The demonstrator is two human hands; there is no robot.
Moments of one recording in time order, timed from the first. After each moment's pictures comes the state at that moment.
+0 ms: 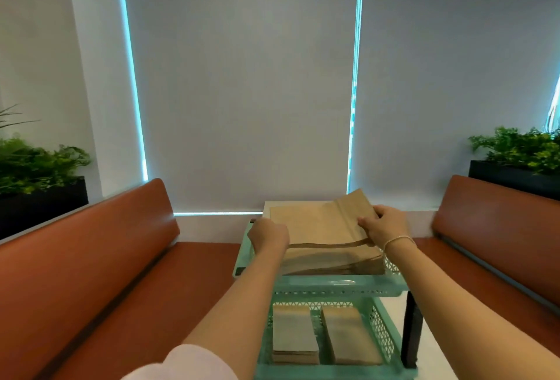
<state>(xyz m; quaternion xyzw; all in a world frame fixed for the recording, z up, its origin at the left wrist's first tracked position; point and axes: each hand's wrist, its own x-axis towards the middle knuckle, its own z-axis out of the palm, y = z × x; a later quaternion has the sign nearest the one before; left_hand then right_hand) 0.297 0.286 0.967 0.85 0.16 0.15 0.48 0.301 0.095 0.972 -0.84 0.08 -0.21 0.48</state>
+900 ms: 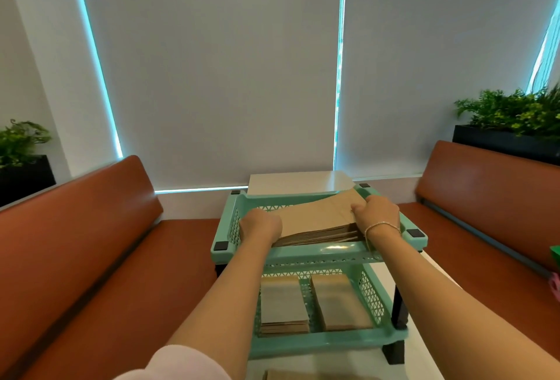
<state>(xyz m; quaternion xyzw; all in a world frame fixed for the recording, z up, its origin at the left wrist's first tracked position) 0.318 0.277 0.927 0.90 0.14 0.04 0.41 0.323 0.091 0.925 -0.92 0.19 -0.19 0.29</state>
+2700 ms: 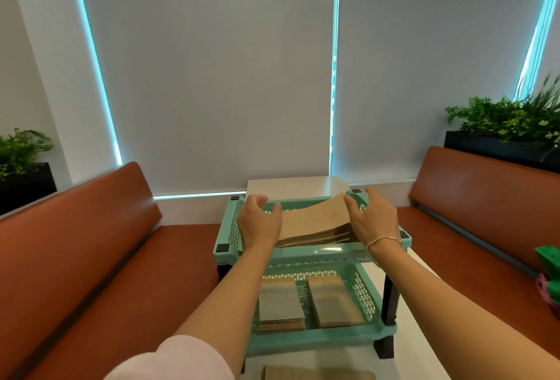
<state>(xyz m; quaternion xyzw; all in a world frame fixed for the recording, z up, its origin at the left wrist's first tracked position) 0.291 0.272 0.935 0.82 0.05 0.26 0.50 0.274 0.097 0.939 -0.87 0.11 -0.30 0.37</state>
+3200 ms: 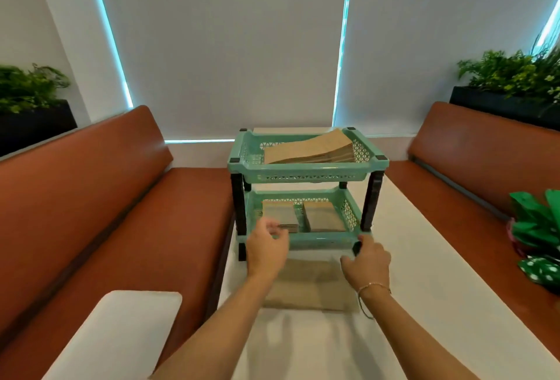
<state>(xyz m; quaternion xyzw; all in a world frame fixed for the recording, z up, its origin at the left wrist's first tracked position) 0.136 0.275 0.817 0.84 0.07 0.13 0.52 0.133 0.103 0.776 -0.92 0.17 -0.13 0.33</state>
